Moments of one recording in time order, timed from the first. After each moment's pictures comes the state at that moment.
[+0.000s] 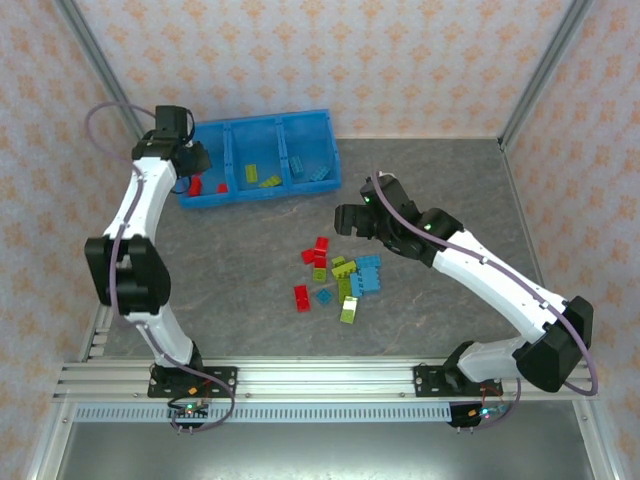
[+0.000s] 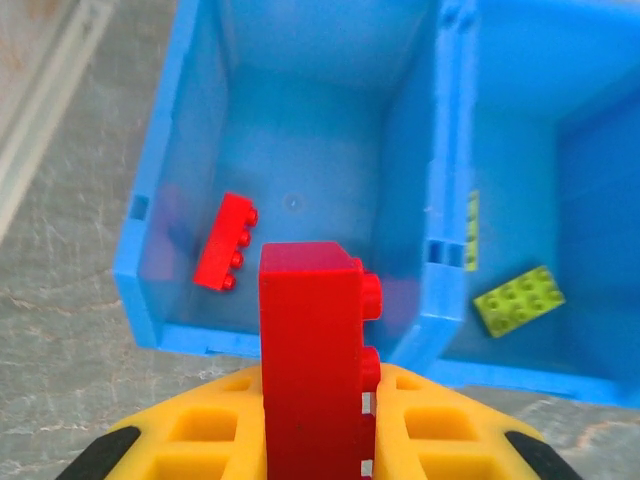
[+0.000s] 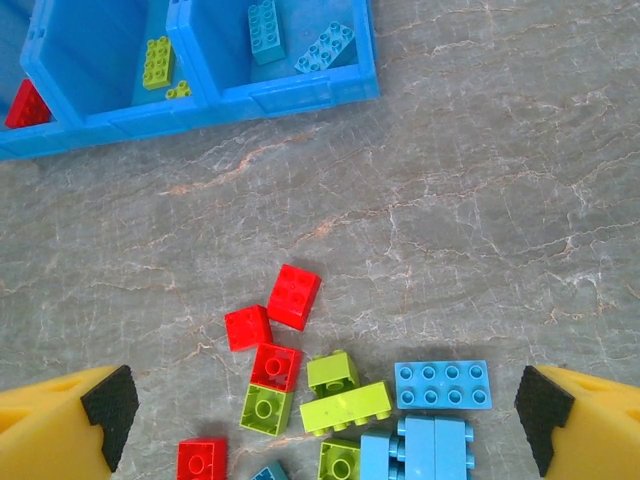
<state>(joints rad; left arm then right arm) 0.09 1.83 1.70 -0.78 -0.07 -0.29 0.73 1.32 1.27 -0.74 0.23 0.58</state>
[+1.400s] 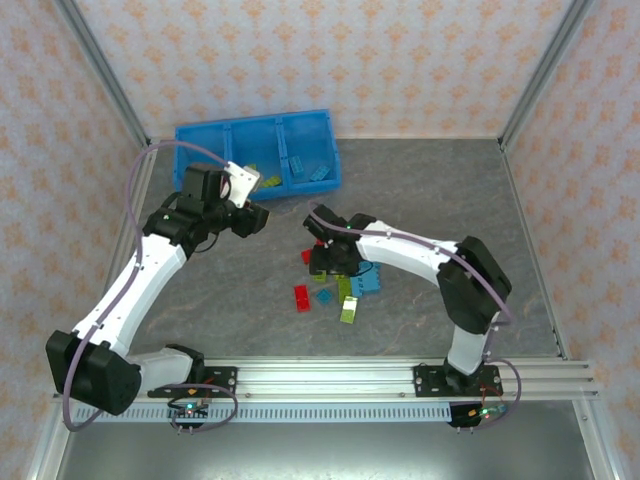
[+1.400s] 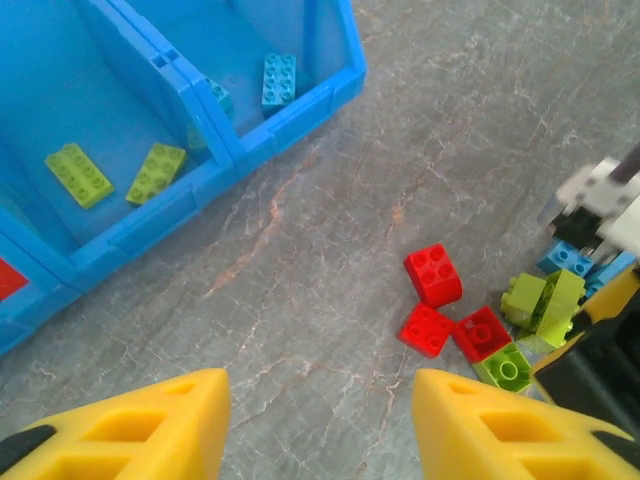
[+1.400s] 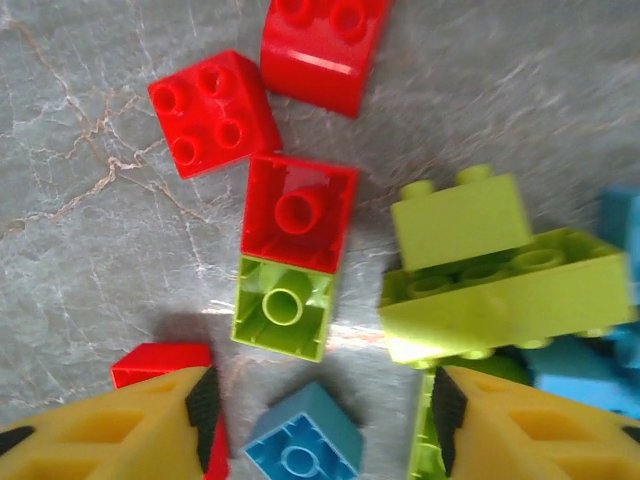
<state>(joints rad) -0.25 1.21 1.14 -0.65 0.22 0.17 0.85 1.81 1.31 -0.78 -0.02 0.79</state>
